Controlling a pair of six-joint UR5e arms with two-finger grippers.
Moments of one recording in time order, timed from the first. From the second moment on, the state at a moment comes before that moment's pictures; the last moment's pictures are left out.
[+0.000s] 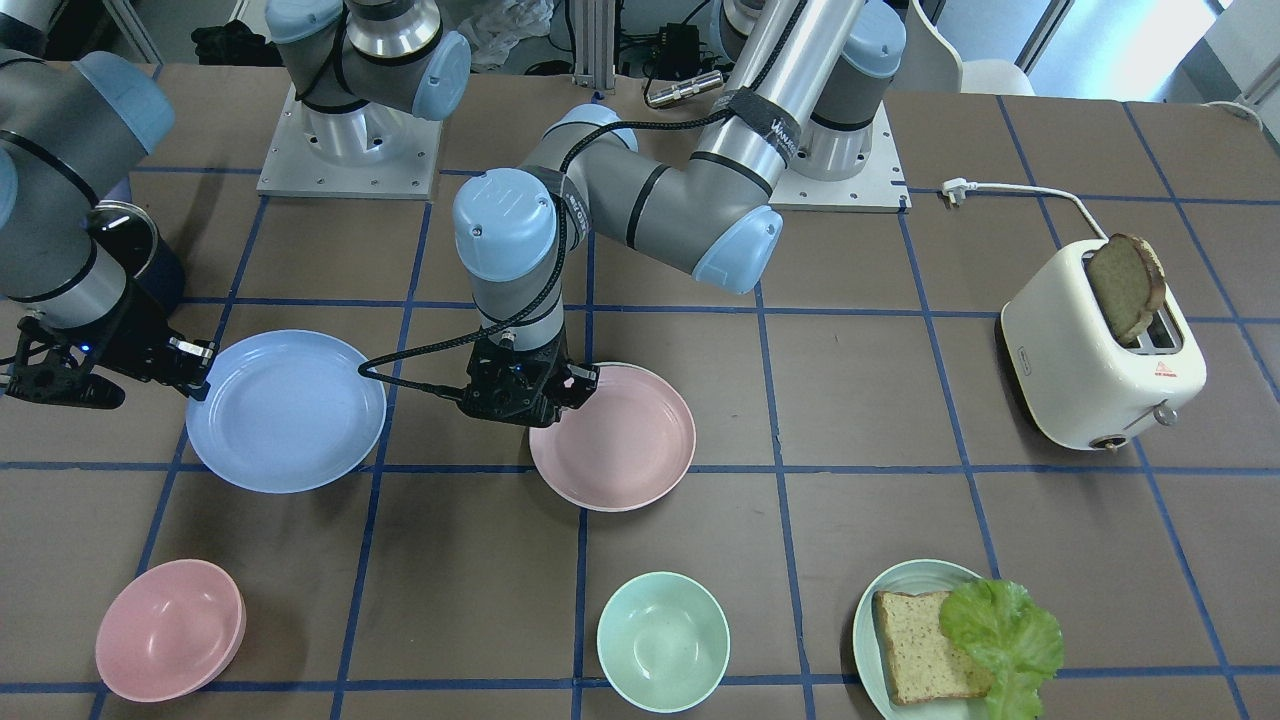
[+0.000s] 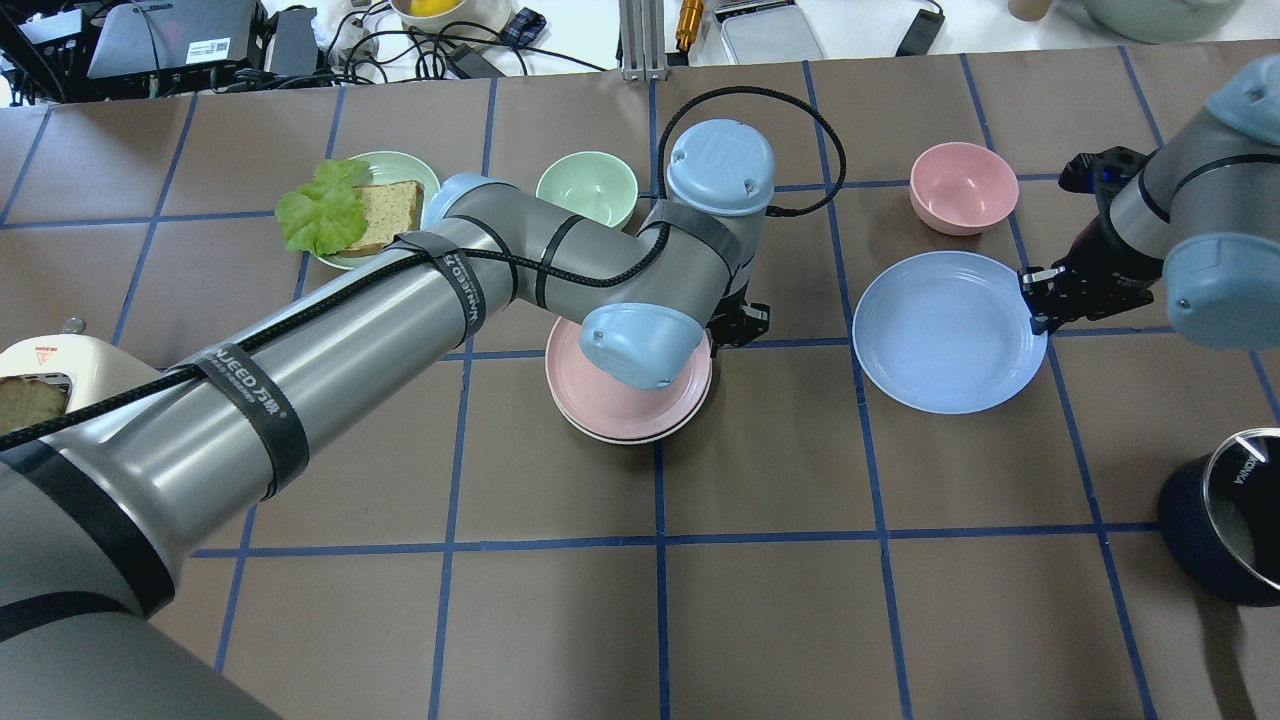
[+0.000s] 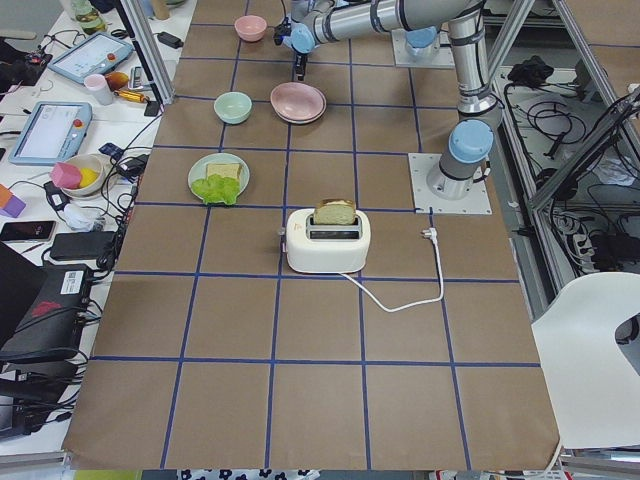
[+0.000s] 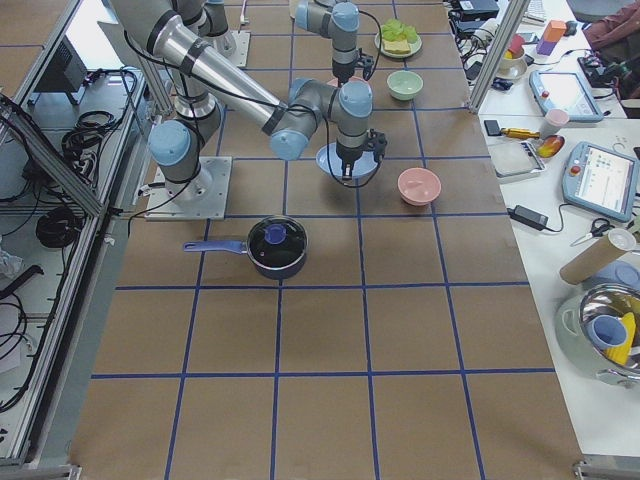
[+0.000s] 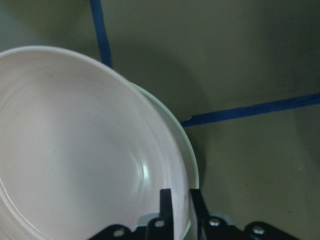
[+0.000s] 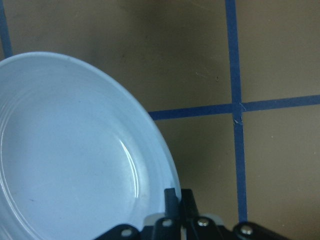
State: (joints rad) left arm -2.08 -2.08 -1.56 -1.05 1.61 -0.34; right arm 1.20 -1.43 1.96 -2.09 -1.52 -0.27
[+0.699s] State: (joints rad) left arm -1.89 -1.89 -1.50 -1.30 1.55 -0.29; right arm 1.39 -1.44 1.91 -2.07 -1.53 0.02
